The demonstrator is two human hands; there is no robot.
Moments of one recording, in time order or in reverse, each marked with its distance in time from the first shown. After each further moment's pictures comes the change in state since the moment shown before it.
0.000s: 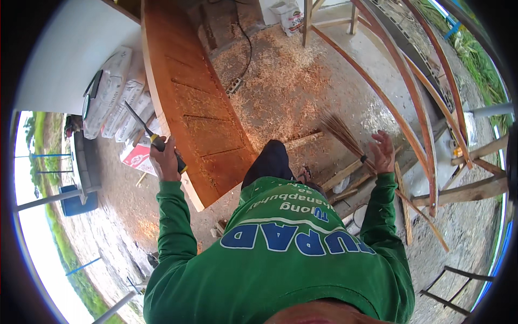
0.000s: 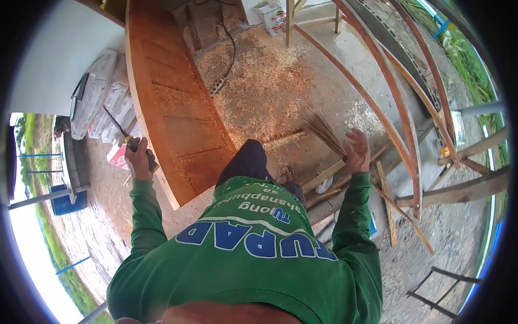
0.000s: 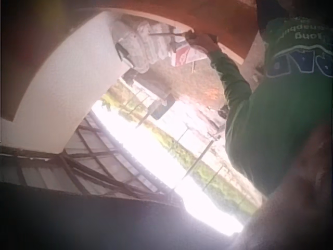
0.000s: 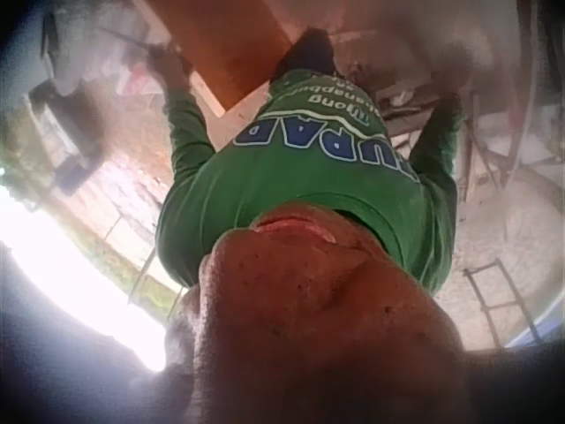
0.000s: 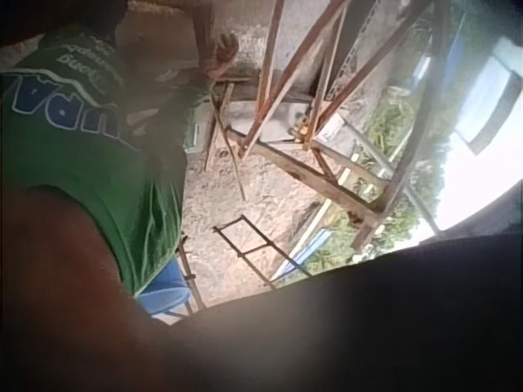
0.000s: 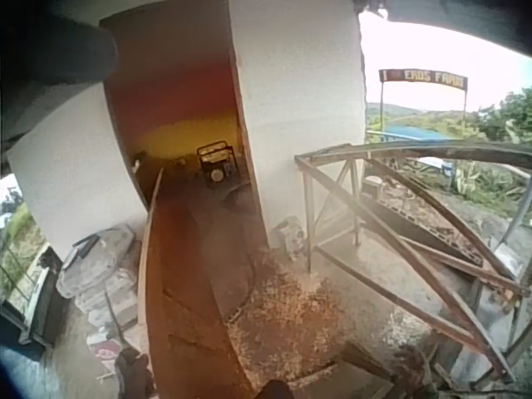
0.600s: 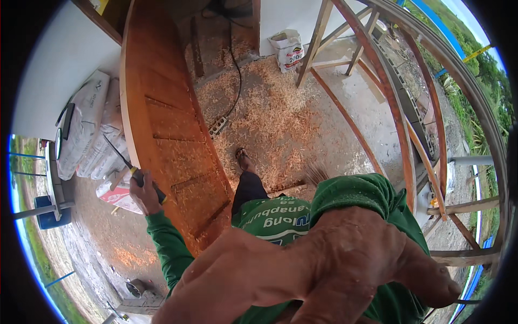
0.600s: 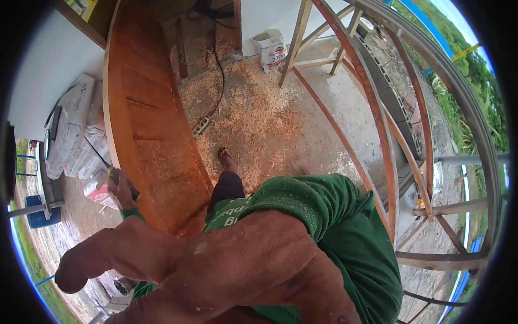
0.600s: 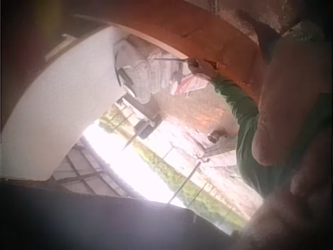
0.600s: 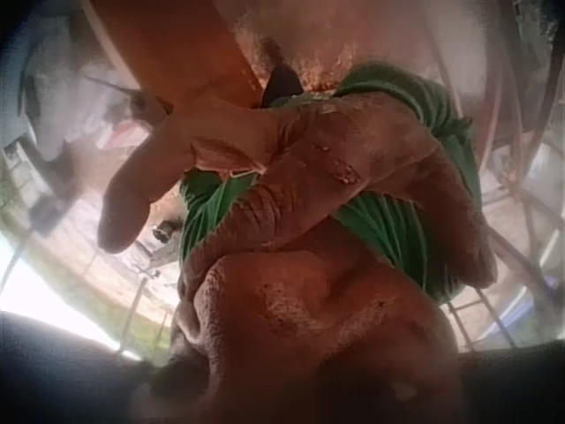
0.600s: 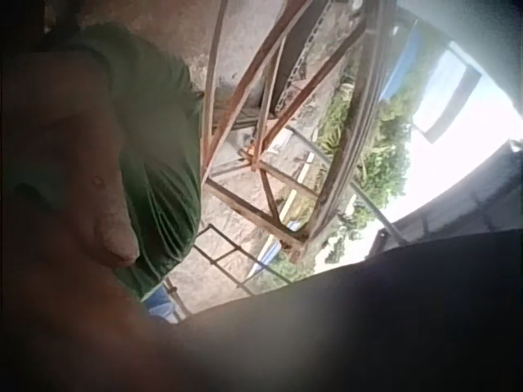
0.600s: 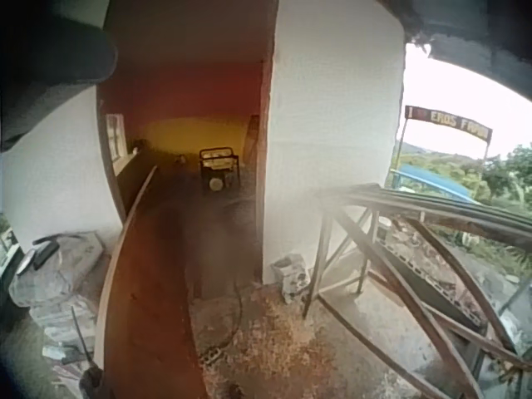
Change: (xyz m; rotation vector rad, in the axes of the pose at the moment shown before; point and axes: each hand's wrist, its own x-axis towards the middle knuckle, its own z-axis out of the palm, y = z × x) left_hand 0.125 -0.022 0.035 0.144 0.255 0.052; right_hand 0.103 -0.266 0.301 1.323 -1.604 -0.379
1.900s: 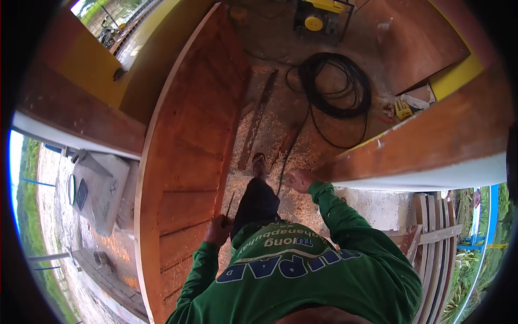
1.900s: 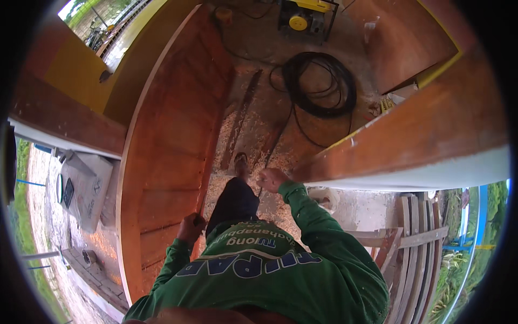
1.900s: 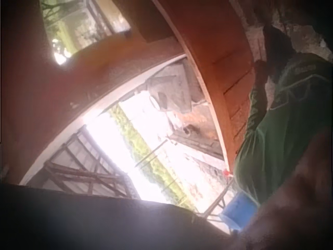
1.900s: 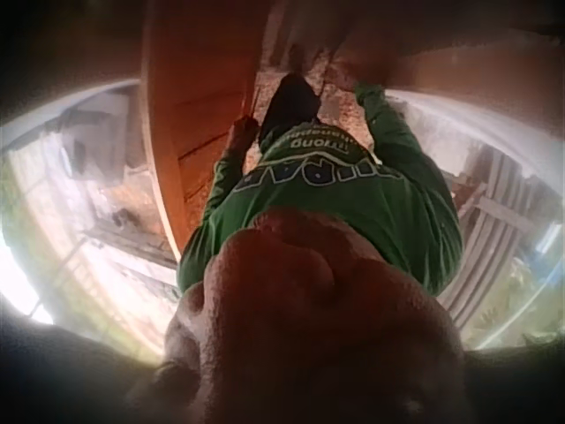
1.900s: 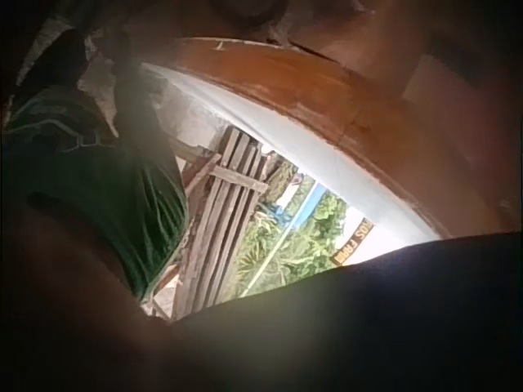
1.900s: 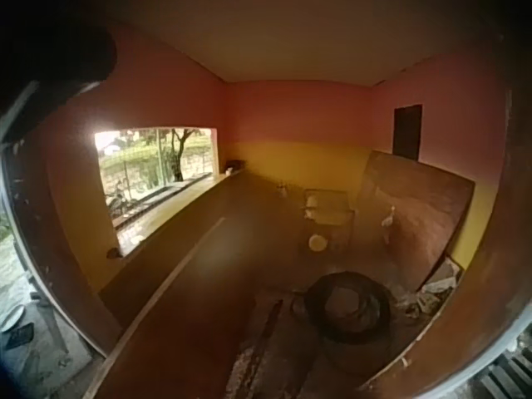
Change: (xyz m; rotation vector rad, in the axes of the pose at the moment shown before) left_hand 0.230 0.046 0.336 0.363 -0.391 -0.376; right_hand -0.069 -0.030 -0.730 -1.286 -0.134 1.320
